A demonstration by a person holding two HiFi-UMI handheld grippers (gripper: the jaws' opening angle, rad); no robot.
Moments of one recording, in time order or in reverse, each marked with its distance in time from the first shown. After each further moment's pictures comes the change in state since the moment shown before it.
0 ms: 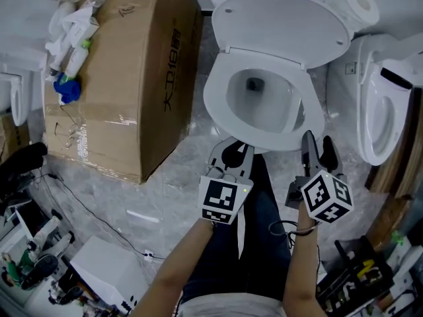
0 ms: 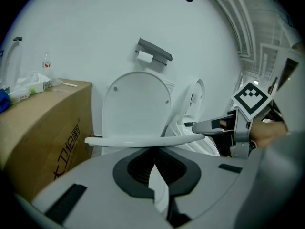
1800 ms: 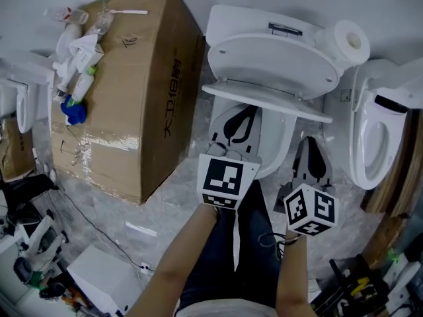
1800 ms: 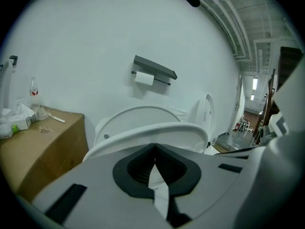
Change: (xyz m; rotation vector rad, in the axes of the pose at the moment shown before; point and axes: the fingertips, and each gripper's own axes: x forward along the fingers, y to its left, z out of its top) left arm 0.071 0.032 0.163 0.093 -0.205 0.063; right arm 0.031 0.043 0.090 -0.126 -0.160 0.056
